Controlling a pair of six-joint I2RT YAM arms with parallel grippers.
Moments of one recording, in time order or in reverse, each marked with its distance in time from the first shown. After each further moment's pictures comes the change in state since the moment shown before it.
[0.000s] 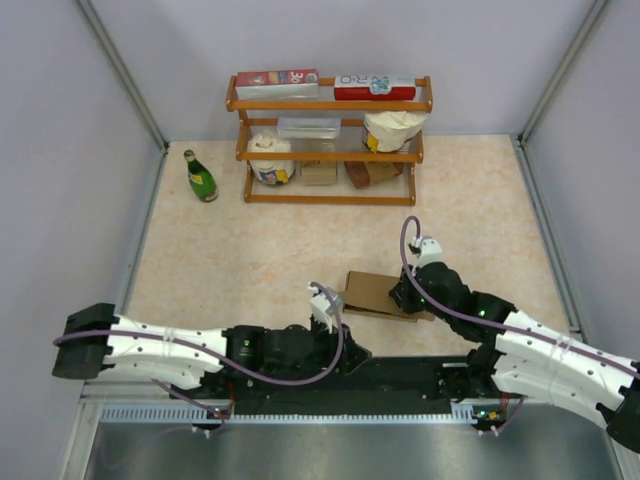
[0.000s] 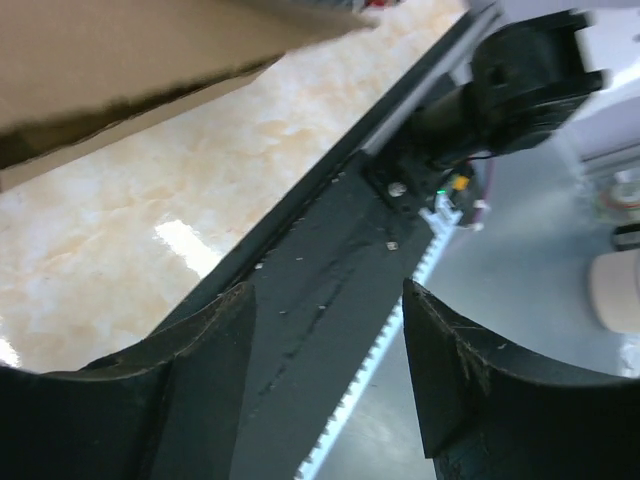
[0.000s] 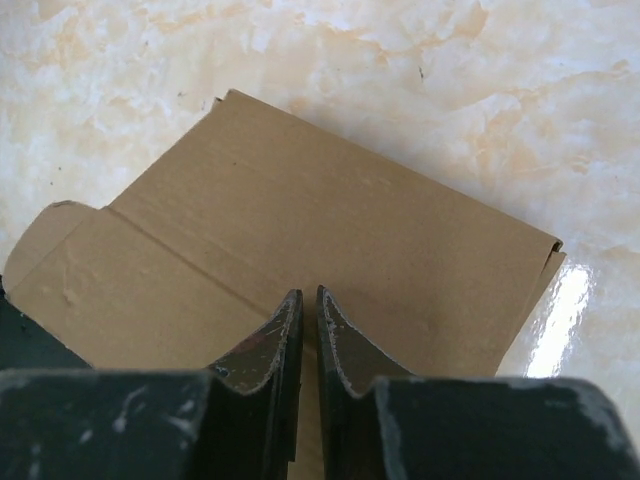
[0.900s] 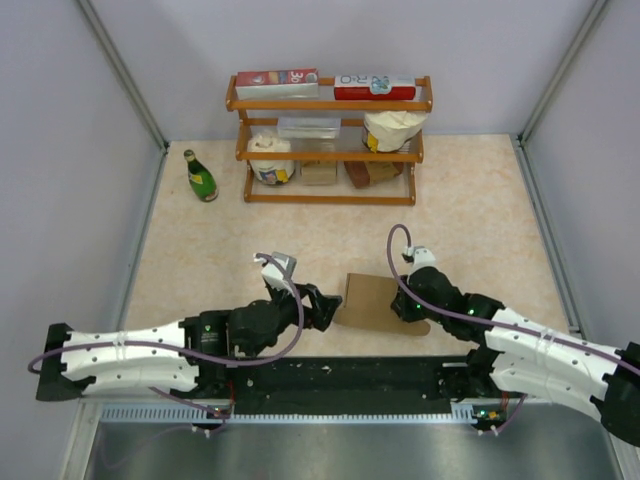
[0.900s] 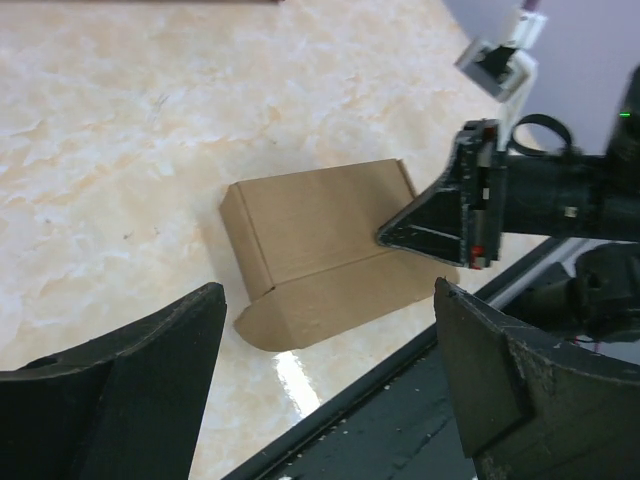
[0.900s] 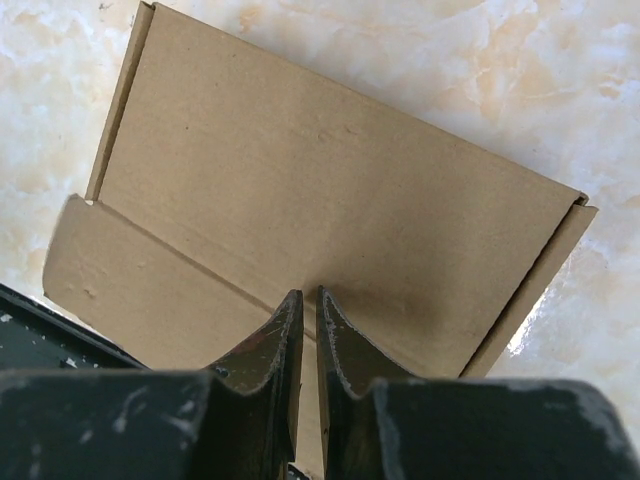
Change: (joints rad) left arm 0.074 -0.341 0.113 -0.322 -0.378 0.149; right arm -0.006 0.080 -0.066 -0.004 -0.046 0.014
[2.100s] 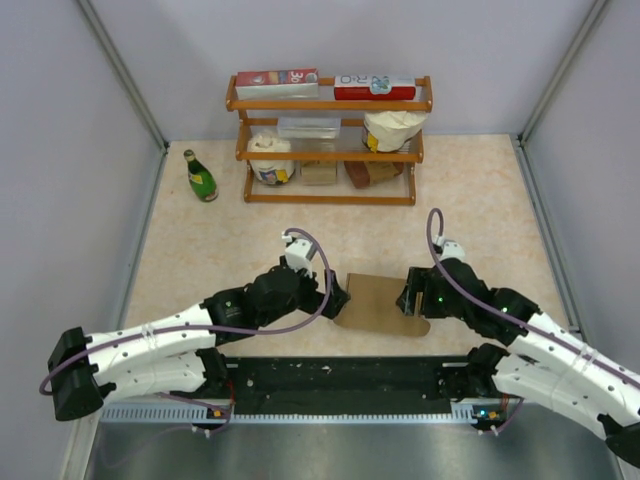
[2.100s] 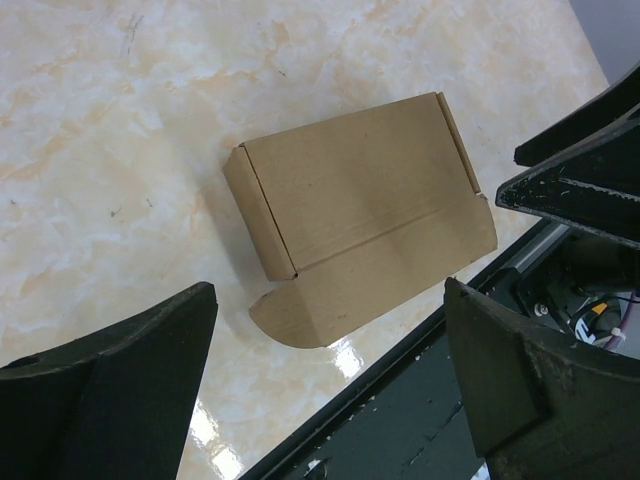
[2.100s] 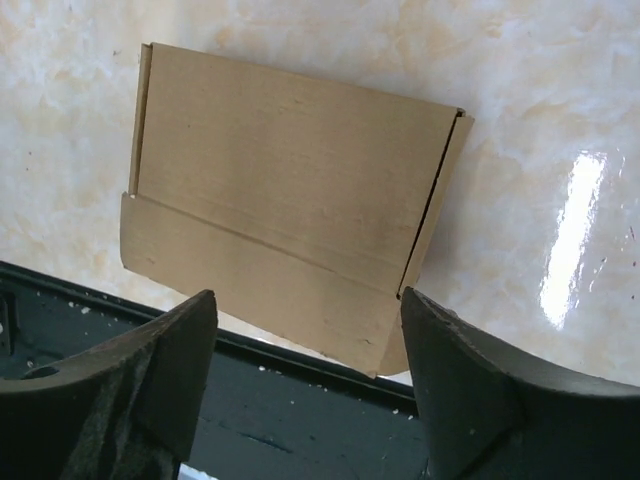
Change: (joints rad) left arm 0.342 0.230 0.058 -0.014 0.462 0.050; right arm -0.059 -0.157 0.192 -0.393 0.014 0.129
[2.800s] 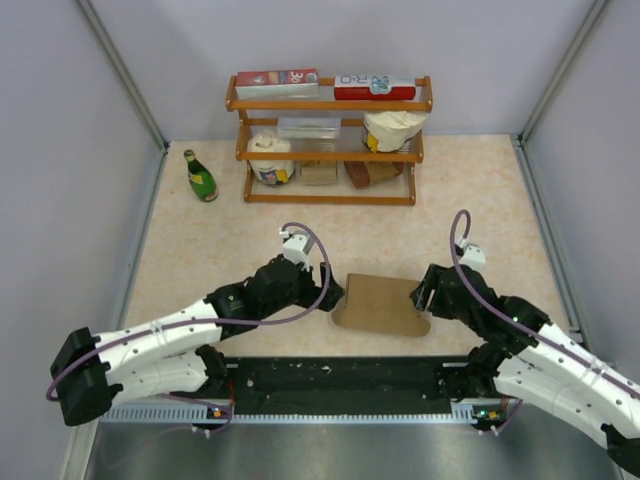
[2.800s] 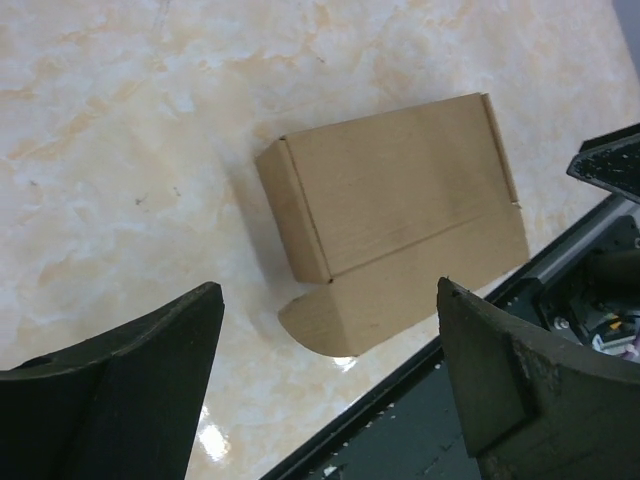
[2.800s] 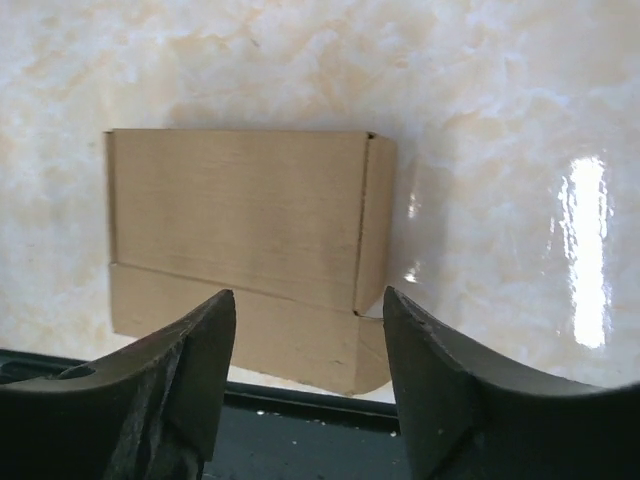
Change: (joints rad) left arm 0.077 0.026 -0.024 0.015 0.070 -0.019; right arm -0.008 -0.133 -0.039 -0.030 0.141 0.132
